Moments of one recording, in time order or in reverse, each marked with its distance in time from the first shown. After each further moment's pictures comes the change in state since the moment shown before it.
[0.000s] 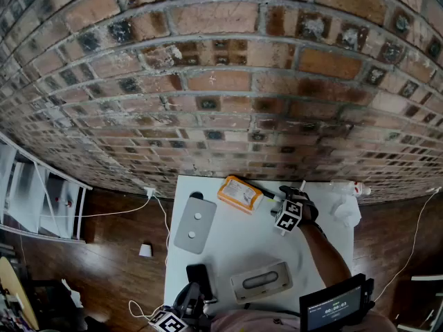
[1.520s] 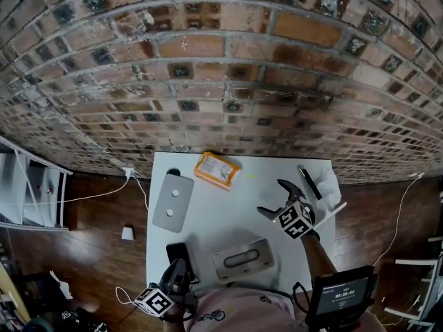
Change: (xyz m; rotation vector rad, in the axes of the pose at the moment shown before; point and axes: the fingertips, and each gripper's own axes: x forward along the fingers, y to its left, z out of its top) left arm 0.030 0.015 -0.009 0.058 0.090 -0.019; right arm -0.121 0.021 0.004 0.331 -0.311 -0.108
